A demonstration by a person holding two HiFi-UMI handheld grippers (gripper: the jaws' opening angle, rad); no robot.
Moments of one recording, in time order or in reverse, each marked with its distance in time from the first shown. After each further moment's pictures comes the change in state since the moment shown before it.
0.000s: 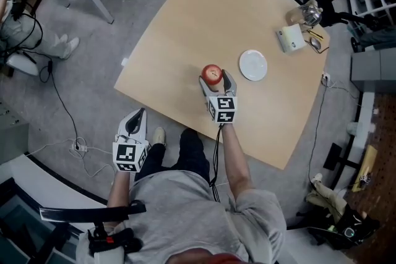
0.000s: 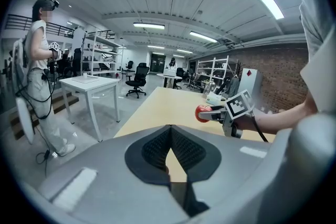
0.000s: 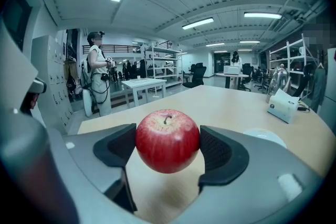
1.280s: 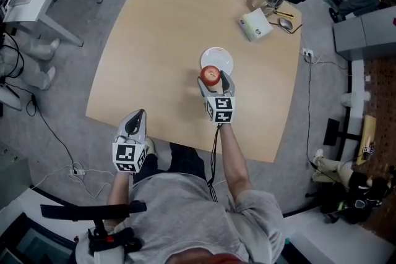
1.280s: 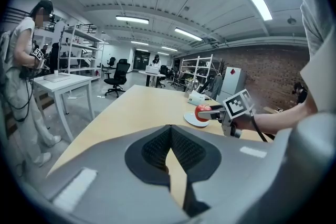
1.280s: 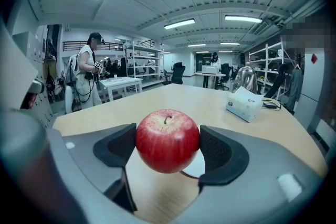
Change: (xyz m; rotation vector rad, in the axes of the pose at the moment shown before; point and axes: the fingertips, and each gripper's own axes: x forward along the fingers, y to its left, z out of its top) left arm 0.151 -0.126 0.029 0.050 0.047 -0.184; right arm -0.033 -0.202 -0.030 0.078 0.031 -0.189
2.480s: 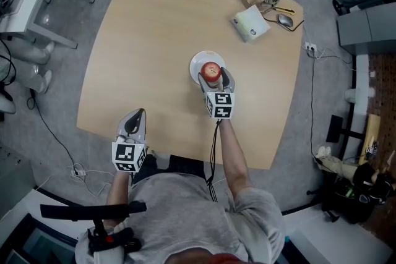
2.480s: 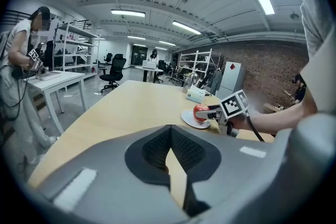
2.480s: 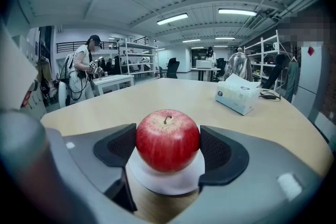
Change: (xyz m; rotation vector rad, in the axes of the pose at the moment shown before) left arm 0.004 -0.003 0.009 0.024 0.029 -0.010; right arm 0.011 -0.012 -0.002 0.034 0.007 -0.024
